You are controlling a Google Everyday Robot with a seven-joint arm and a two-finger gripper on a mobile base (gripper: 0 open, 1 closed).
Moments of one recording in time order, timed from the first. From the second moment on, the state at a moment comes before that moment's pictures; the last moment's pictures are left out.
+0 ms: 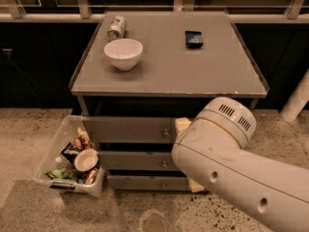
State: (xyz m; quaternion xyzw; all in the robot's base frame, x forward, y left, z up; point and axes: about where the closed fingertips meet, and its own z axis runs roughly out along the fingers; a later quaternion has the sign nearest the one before) arm 0.442 -0.102 0.746 -0.73 0.63 -0.20 0.15
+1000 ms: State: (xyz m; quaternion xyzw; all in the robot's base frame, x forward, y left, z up) arm 0.518 -0.112 0.745 -0.70 0.65 -0.23 0.15
